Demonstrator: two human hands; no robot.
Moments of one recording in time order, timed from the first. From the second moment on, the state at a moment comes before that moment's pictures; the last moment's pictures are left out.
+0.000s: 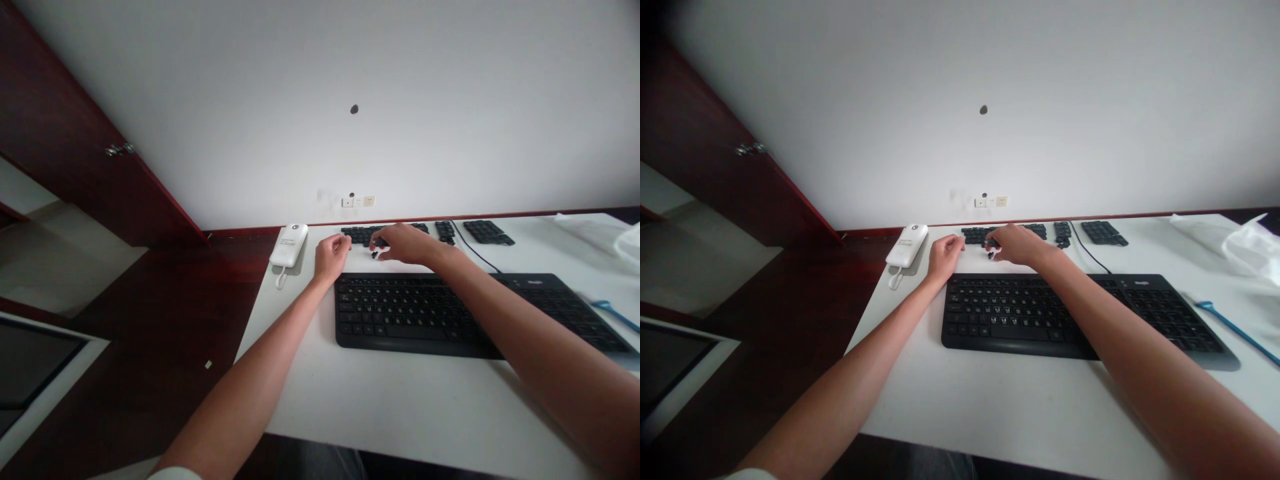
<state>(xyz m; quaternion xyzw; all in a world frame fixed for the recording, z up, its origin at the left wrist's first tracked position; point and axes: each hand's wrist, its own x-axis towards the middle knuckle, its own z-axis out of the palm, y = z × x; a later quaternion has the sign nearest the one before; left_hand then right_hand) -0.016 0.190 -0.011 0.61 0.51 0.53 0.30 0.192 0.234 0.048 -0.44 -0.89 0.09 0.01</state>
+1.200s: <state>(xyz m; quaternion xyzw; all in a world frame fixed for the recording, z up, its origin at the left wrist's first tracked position) -0.016 0.188 -0.008 0.62 0.54 0.50 0.27 0.165 0.174 0.101 -0.35 -0.85 0.31 -0.25</state>
